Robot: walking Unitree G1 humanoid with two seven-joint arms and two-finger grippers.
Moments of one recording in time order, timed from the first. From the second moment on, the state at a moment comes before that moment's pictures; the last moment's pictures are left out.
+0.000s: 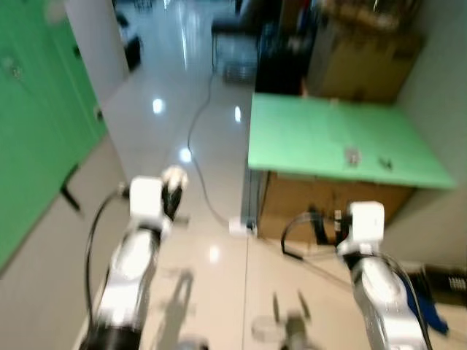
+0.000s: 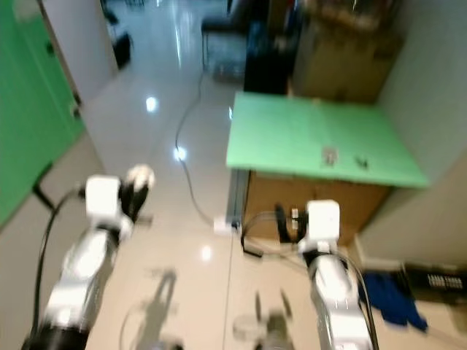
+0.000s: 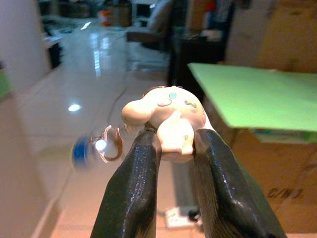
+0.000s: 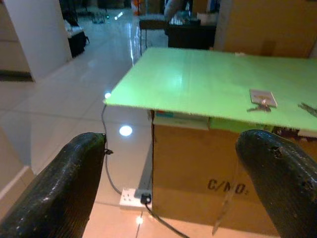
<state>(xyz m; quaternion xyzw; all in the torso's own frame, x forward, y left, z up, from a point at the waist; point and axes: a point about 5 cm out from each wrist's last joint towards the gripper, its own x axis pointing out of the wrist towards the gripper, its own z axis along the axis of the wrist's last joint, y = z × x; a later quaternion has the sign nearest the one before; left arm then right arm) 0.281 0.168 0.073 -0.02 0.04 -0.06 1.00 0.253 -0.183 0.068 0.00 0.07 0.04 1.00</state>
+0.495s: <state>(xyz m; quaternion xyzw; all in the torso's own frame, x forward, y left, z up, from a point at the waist) 0.269 0.173 0.070 -0.01 0.05 -0.03 1.00 0.263 -0.192 0.075 -0.02 0.06 0.04 1.00</state>
